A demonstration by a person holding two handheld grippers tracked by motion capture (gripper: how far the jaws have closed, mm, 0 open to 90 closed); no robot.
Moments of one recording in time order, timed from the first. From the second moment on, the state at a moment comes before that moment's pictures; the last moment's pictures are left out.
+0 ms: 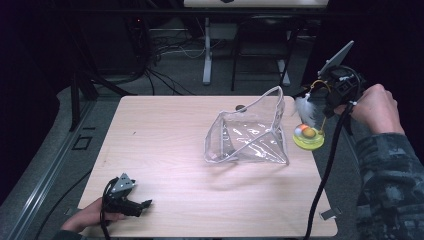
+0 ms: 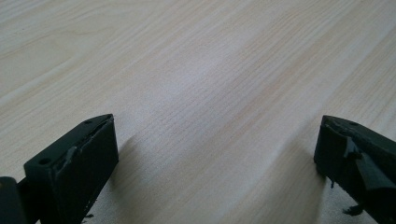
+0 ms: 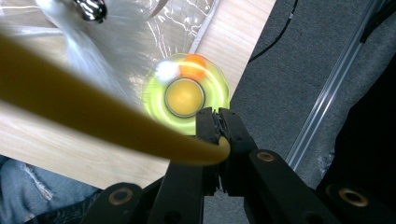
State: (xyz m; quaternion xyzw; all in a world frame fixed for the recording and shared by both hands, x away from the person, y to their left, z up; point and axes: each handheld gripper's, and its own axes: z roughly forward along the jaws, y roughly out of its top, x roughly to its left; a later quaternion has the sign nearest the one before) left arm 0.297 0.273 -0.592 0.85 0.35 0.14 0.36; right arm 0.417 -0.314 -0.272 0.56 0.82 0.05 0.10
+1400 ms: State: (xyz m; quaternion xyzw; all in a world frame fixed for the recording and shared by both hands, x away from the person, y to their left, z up) left arm 0.297 0.273 -0.592 0.85 0.35 0.14 0.36; right arm 0.436 -0.275 -0.206 0.53 0.83 0.06 0.15
